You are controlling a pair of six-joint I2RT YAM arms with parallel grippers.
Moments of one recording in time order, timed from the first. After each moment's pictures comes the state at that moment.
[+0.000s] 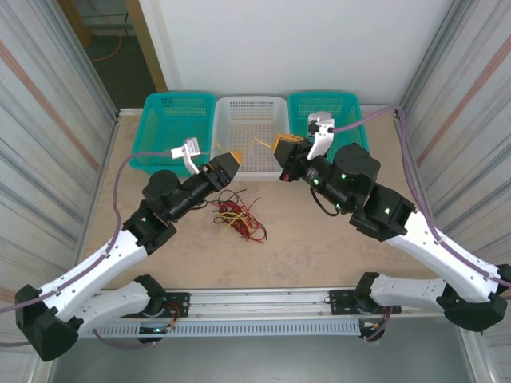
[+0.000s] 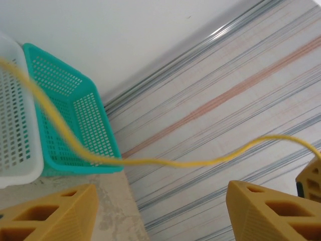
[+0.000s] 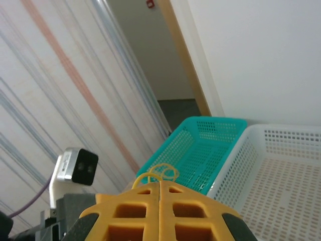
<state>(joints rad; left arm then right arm) -0.73 0.94 0.81 0.21 0.06 -1.00 0.98 1.06 1.32 -0.27 0.30 0.43</state>
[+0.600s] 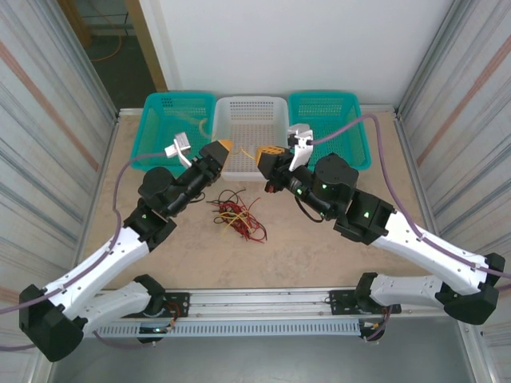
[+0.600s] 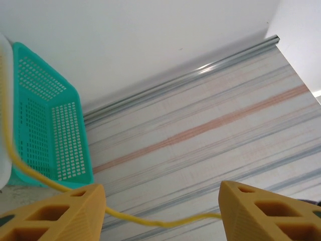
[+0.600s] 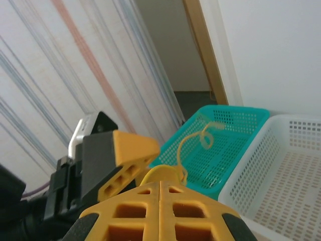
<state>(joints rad) -0.65 0.97 0.79 0.32 0.08 -1.21 1.05 1.09 1.22 -0.16 0.29 0.42</state>
